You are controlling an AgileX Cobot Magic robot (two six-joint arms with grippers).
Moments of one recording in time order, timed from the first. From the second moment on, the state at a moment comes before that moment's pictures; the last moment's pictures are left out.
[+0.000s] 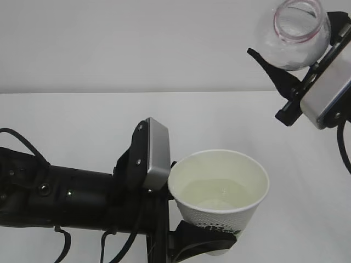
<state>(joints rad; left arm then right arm) -0.75 1.78 -0.66 0.97 -0.91 -0.47 0.21 1.40 -0.50 -0.52 -1.11 -0.65</state>
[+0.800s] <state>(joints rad) -0.75 1.78 -0.66 0.97 -0.88 -0.47 0.21 1.40 -0.48 -0.43 -1.11 -0.40</state>
